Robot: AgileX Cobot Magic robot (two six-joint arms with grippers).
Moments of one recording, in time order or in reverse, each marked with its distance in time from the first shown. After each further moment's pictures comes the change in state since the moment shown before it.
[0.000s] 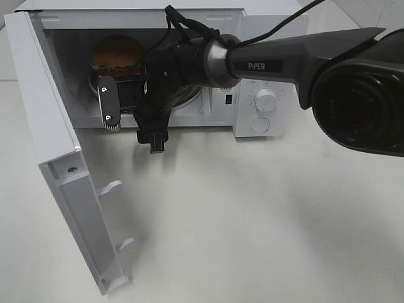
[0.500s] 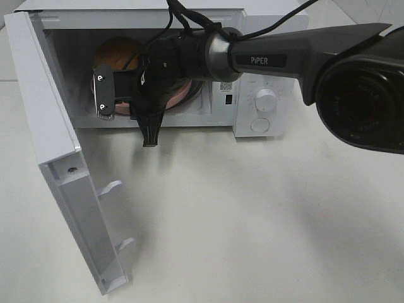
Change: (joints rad) left arm 0.000 0.000 0.000 0.000 0.000 0.000; right arm 0.002 -0.012 -0.011 0.067 -0.010 -0.010
